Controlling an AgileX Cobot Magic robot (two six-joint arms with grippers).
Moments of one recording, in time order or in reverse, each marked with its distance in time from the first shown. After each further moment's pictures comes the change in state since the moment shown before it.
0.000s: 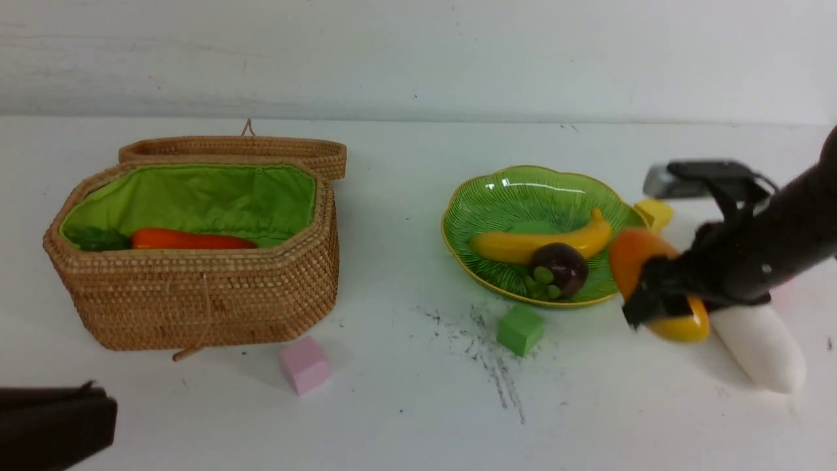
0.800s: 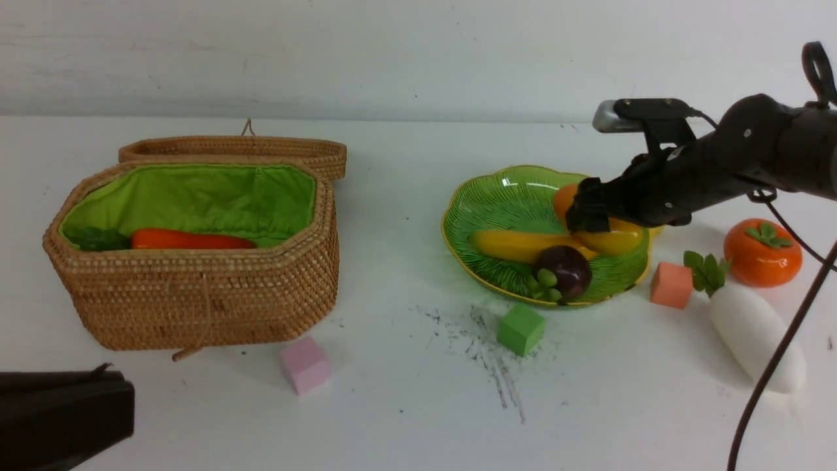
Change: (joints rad) right arm 0.013 0.340 -0.296 0.008 -0.280 0.007; left arm 0.000 0.000 0.000 -0.107 -0.044 0.010
